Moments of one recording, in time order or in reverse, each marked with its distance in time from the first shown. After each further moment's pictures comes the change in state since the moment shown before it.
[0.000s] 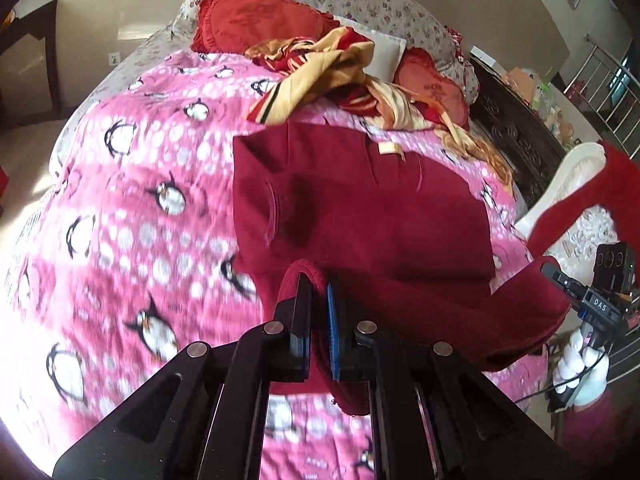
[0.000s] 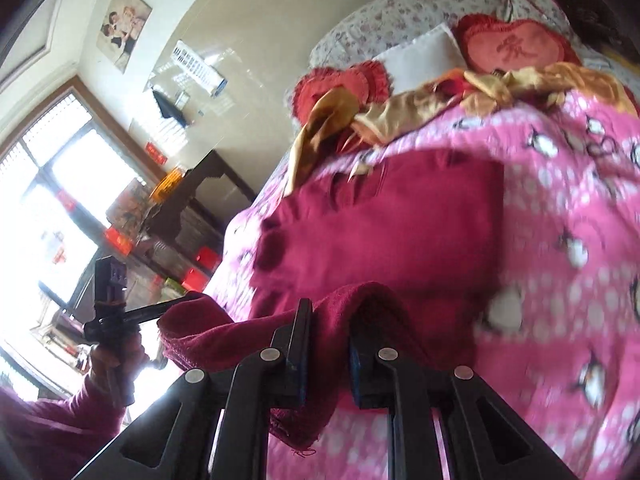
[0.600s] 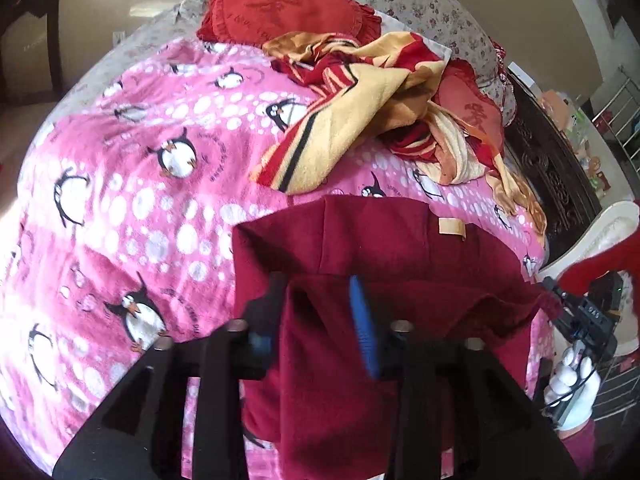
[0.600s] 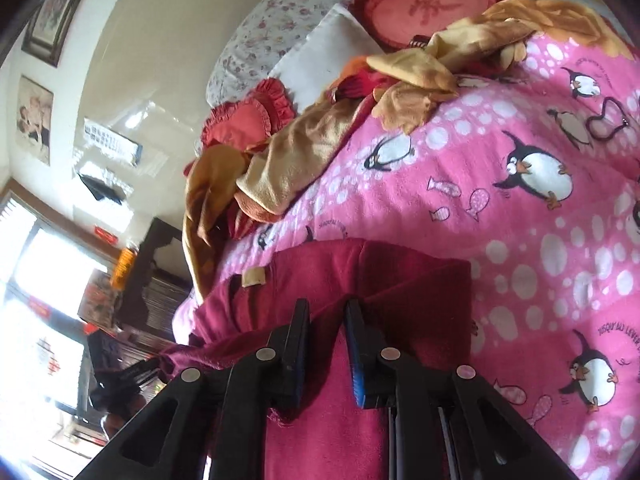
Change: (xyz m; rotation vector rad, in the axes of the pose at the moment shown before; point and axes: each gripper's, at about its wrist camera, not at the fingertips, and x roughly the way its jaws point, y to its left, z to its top) left arm 0.073 0.039 0.082 -0.071 0.035 0.029; right arm 0.085 -0.120 0.109 0.324 -0.033 -0.074
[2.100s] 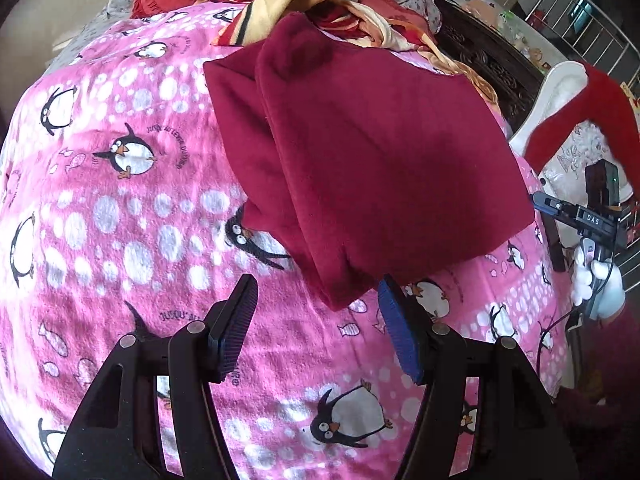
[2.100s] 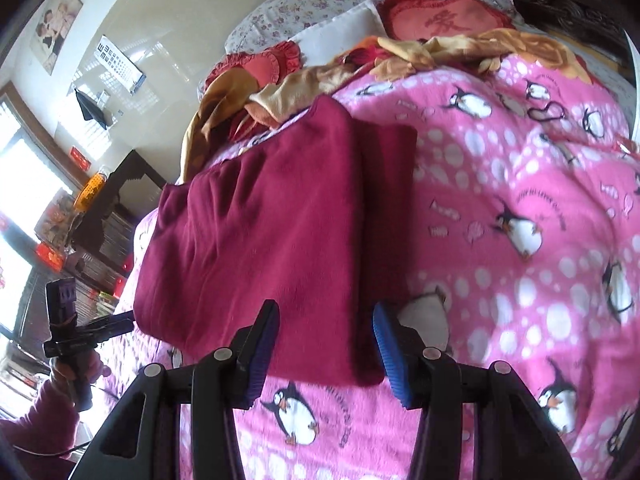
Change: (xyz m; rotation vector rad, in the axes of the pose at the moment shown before) left arm -0.014 0.018 -0.136 0.288 0.144 -0.133; right arm -0.056 0.015 -0.128 -0.244 0.067 -0.187
